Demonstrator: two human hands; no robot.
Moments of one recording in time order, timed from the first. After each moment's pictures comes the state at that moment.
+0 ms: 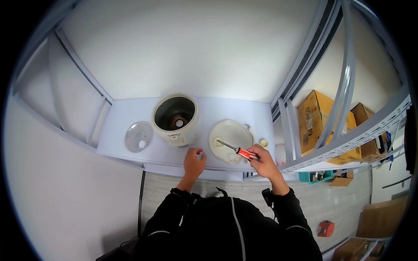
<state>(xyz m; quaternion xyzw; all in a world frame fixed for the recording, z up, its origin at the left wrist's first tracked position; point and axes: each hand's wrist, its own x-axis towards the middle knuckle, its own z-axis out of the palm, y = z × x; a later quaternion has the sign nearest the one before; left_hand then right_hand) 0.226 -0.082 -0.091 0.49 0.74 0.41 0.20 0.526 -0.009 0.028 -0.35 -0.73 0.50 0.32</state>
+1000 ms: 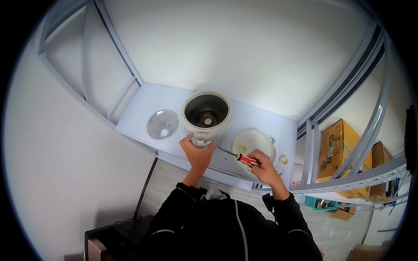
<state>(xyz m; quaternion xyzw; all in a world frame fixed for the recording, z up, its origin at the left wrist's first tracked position) 0.193 -0.076 -0.036 0.35 0.72 0.58 -0.10 0.456 0.017 0.016 -0.23 -0.79 0.50 0.26</state>
